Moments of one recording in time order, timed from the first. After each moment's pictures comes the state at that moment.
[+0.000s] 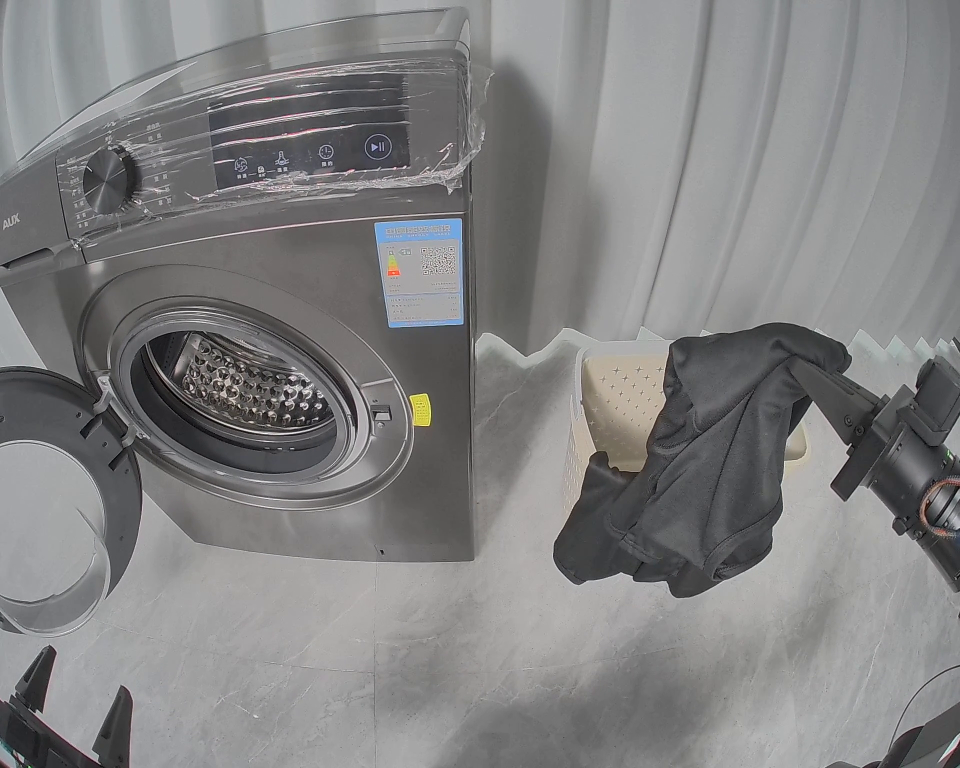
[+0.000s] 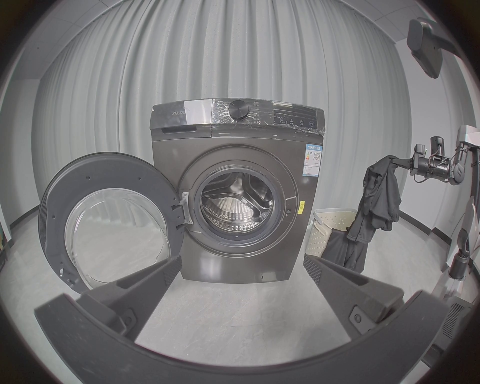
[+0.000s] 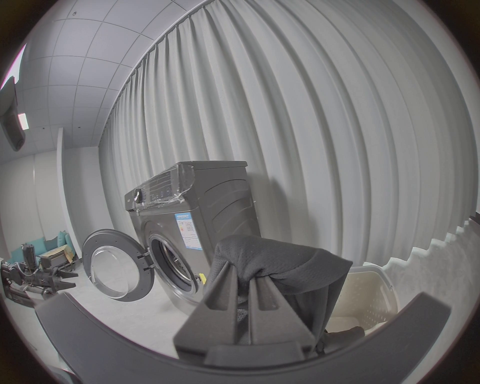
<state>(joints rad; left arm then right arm) 0.00 0.02 -0.02 0.00 -0.02 -0.02 0.47 1.31 -0.35 -1.17 0.03 0.08</state>
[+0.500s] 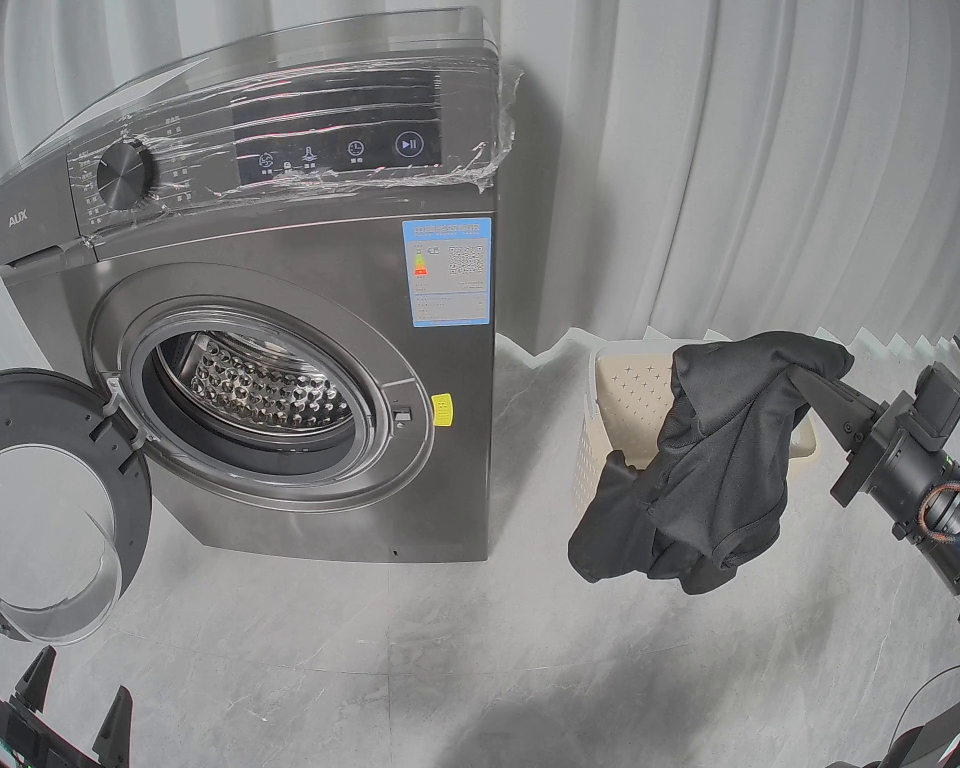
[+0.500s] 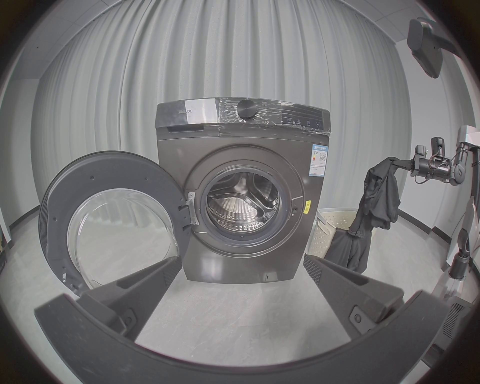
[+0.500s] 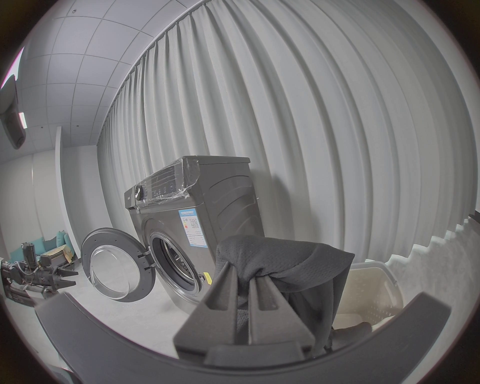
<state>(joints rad) 0.00 0.02 -0.02 0.00 -0.02 -0.02 0.47 1.30 -0.34 -1.17 0.04 0.08</state>
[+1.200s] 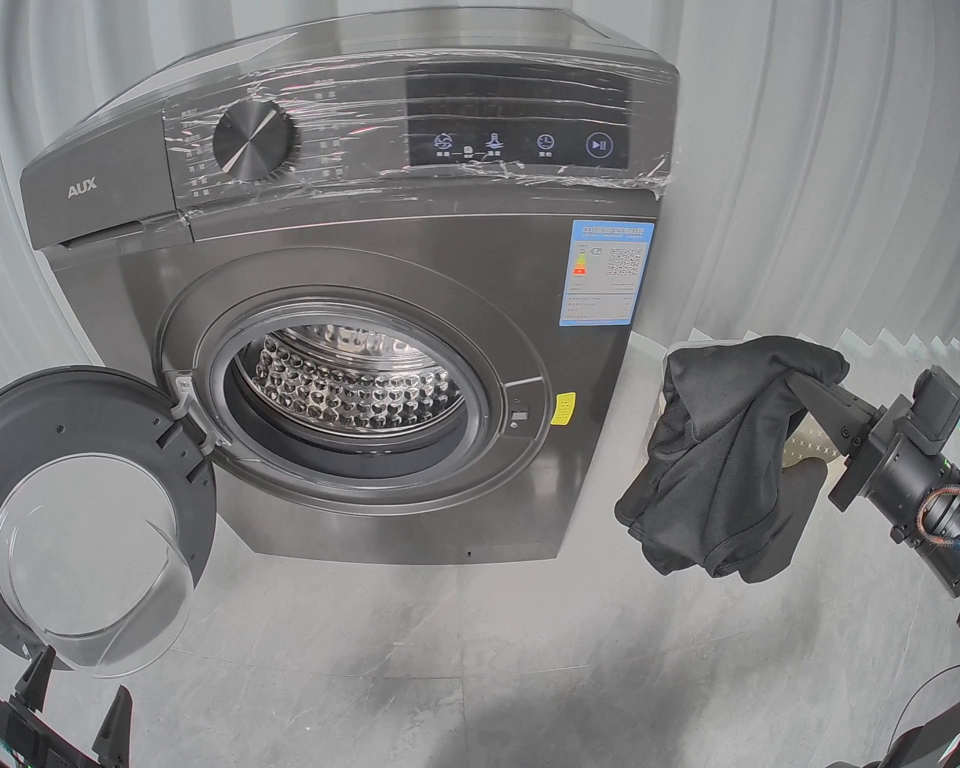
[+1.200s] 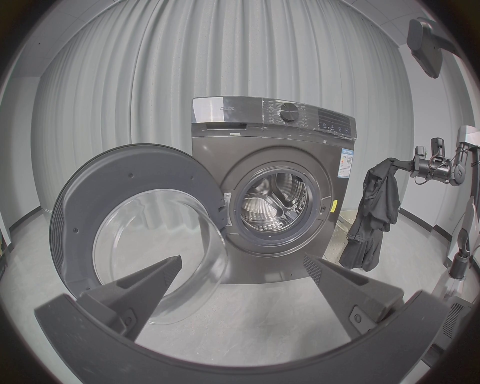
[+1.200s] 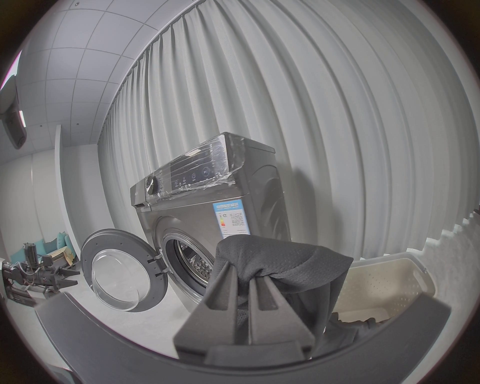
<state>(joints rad) 0.00 0.02 -0.02 0.00 -0.02 -0.02 0.47 1.31 -0.33 -1.17 0.04 0.09</state>
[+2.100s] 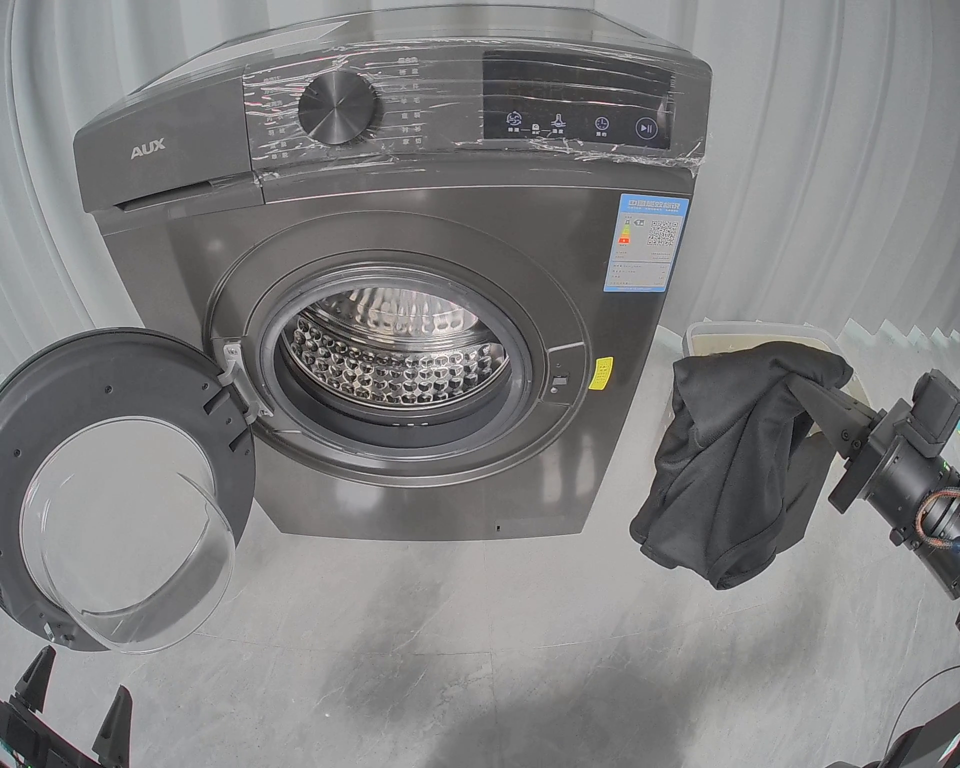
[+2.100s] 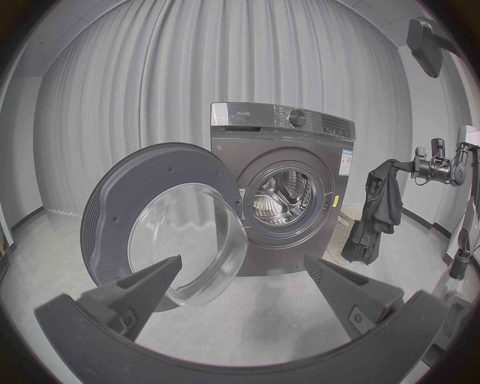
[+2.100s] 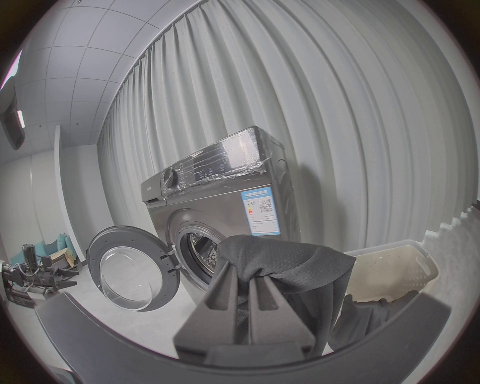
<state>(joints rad) 0.00 0.02 -0.02 0.00 -0.02 -0.02 0.47 1.31 -0.32 -1.18 0.04 0.10</state>
